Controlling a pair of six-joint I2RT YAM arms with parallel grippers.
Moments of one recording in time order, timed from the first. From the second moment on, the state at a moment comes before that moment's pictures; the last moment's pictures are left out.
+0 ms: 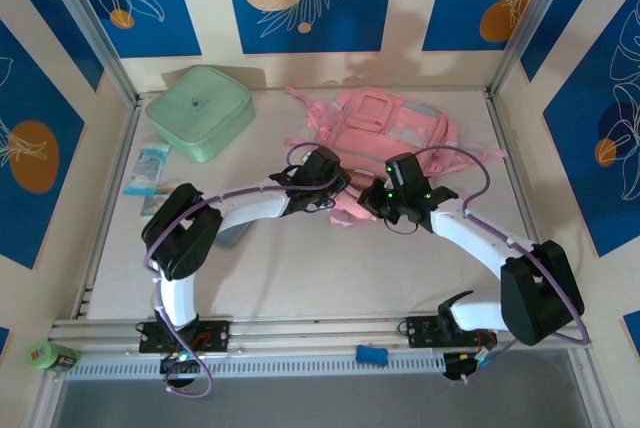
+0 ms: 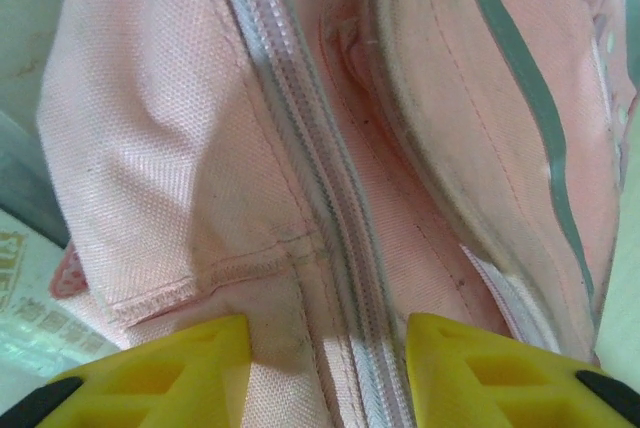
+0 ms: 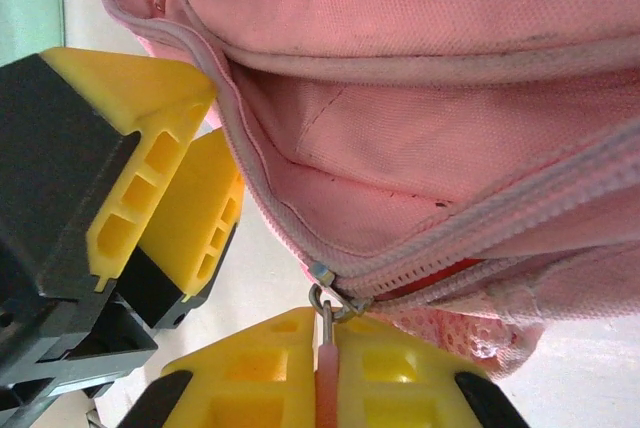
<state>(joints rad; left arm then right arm) -0.83 1.88 1.24 -0.12 -0.08 -1.39 0.45 1.30 0.77 -0.34 -0.28 0.97</state>
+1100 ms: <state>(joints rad) -0.78 2.02 1.46 -0.39 -0.13 -1.32 0.46 1.31 0.77 -0.34 -0.28 0.96</state>
